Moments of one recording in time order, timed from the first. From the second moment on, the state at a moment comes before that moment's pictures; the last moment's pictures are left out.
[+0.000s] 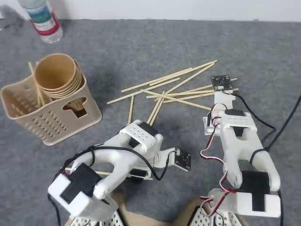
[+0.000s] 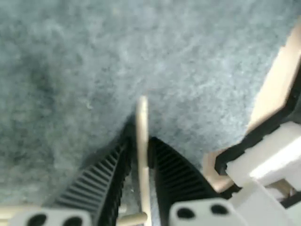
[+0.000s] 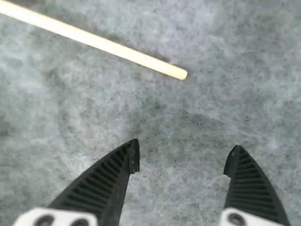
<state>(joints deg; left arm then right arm) 31.4 3.3 46.5 74.7 -55.3 0.0 -5.8 46.5 40.7 9.7</state>
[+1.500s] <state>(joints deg) -13.5 -38.3 -5.9 58.1 -13.3 0.0 -5.9 46.5 40.7 9.7</state>
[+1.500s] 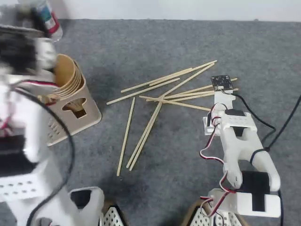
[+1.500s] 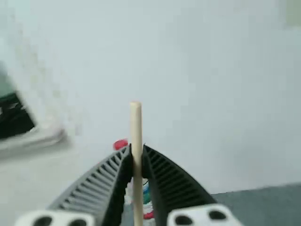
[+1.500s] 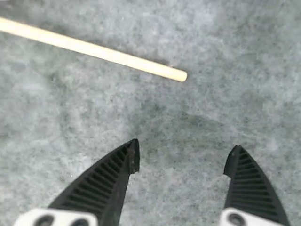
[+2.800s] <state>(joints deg) -31.7 -71.4 43.7 45.8 2.4 0.1 -5.9 46.5 40.7 9.7</state>
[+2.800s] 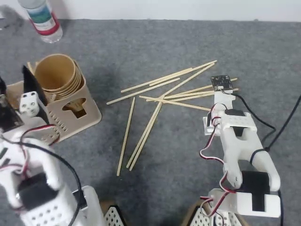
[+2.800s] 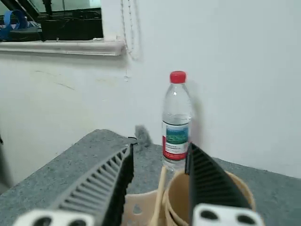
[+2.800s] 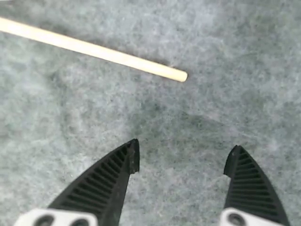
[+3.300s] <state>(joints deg) 2.1 -38.6 10.2 90.8 -5.0 0.1 -5.9 46.5 40.7 9.7</state>
